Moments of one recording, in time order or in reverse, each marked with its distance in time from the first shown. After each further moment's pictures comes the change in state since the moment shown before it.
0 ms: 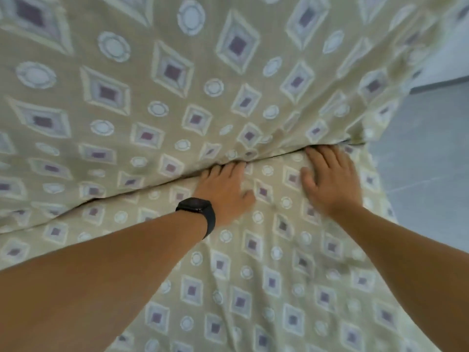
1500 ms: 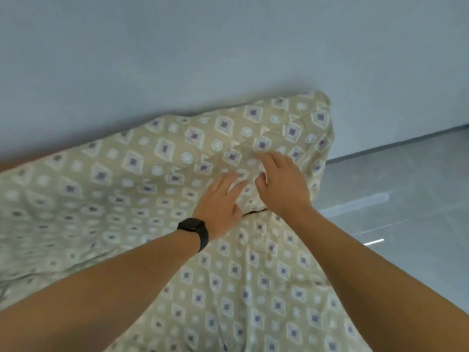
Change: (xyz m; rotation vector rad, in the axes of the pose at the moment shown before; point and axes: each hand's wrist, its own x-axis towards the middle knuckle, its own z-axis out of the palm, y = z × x) left_hand -0.057 0.098 -0.211 -0.003 0.315 0.207; right_hand 0.026 -0.056 -0.294 0.291 0.140 -0.223
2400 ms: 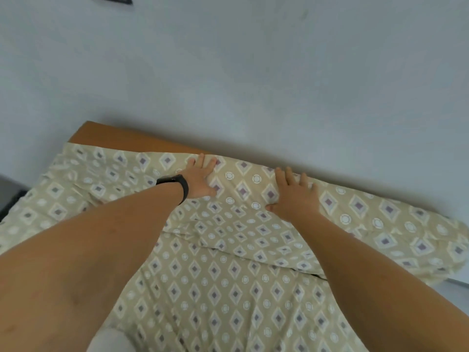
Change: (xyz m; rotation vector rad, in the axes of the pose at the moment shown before) left_hand -0.143 -0.271 -0.189 -0.108 -0.263 -0.832; right_hand 0.124 -0.244 0.044 -0.425 -0.495 -0.267
